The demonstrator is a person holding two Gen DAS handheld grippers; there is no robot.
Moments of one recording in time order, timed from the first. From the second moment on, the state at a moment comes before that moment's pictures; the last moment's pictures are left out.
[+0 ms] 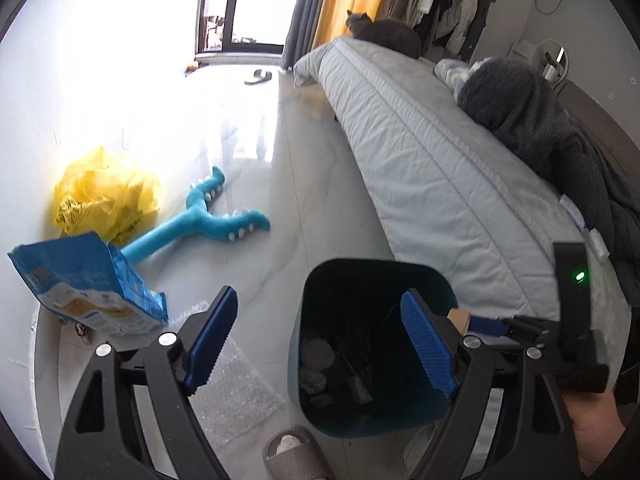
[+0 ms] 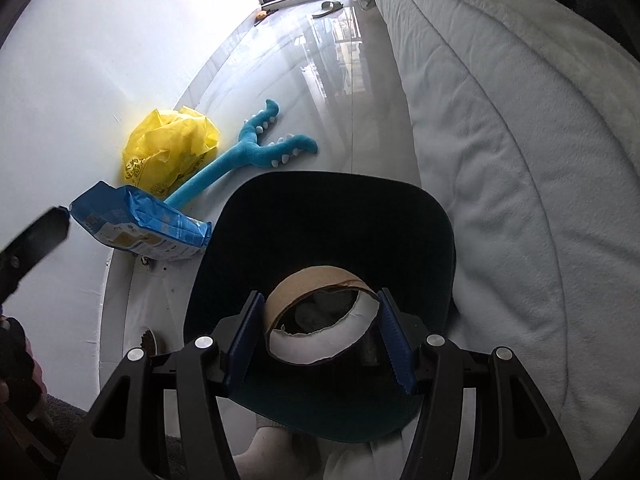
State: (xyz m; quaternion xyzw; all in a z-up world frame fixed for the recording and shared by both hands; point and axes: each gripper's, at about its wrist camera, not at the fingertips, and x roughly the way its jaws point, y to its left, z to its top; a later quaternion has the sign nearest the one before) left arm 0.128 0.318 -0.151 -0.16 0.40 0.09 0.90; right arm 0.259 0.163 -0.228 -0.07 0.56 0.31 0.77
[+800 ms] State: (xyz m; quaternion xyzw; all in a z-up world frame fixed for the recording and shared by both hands) left arm 0.122 0.296 -0.077 -0.16 0.26 0.08 0.95; right arm 0.252 0.156 -0.222 -0.08 0.56 0.32 0.76
